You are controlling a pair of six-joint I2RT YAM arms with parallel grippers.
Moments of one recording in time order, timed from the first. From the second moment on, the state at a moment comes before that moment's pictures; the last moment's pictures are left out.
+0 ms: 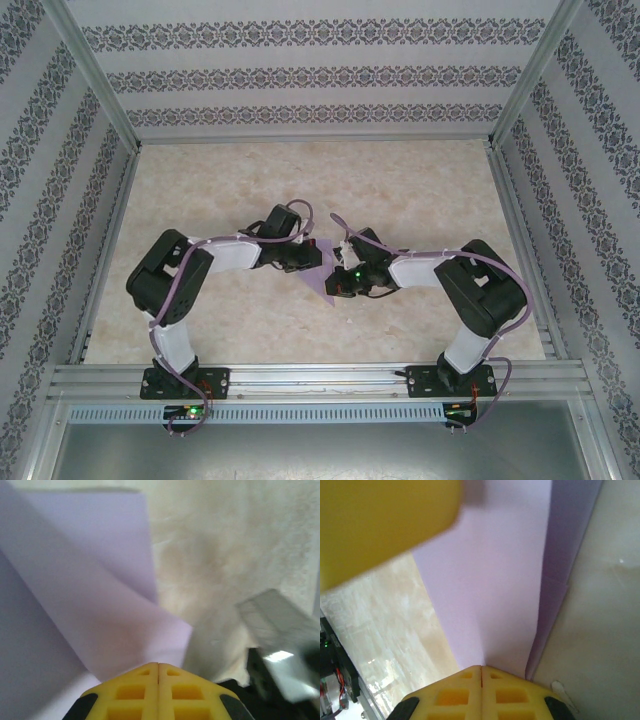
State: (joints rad) left arm -0.55 1.81 0.97 -0.05 0.52 -0.71; right arm 0.60 1.71 0.70 -0.04 -0.62 0.61
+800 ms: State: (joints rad) left arm -0.55 1.85 0.88 0.08 0.58 -0.75; right arm 0.59 1.75 0.75 -0.12 -0.65 0.54
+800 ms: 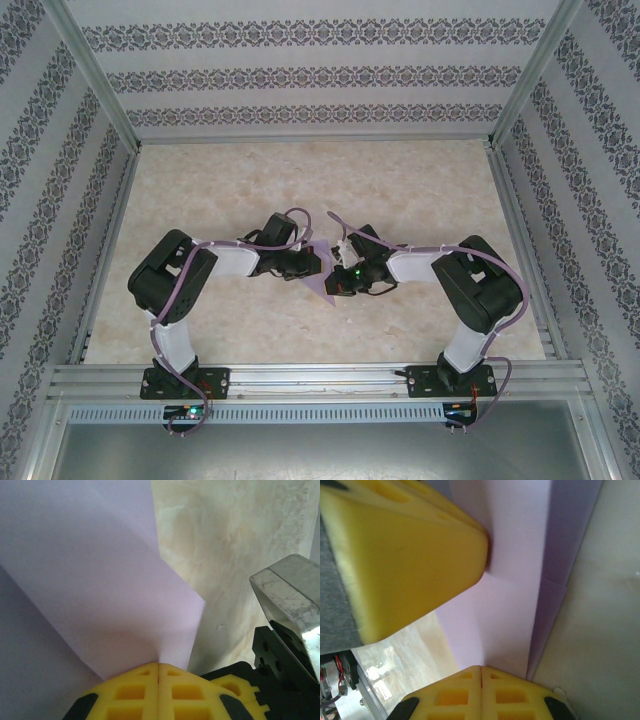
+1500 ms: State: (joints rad) left arm -0.54 1.89 0.91 0.08 0.56 -0.76; right arm 0.60 1.75 0.80 -0.20 -0.61 0.50
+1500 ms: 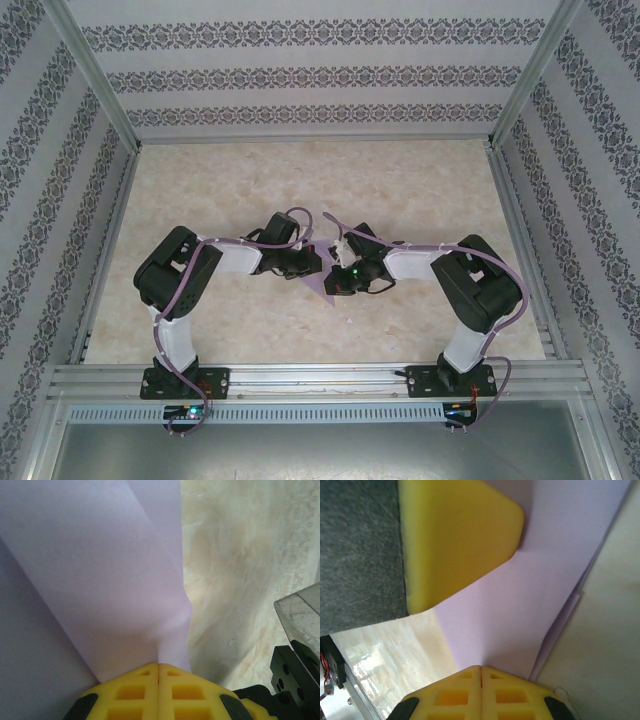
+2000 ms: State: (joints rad) left arm -0.45 1.98 1.04 0.02 0.62 -0.72; right arm 0.61 1.75 0.80 -0.19 -0.61 0.50
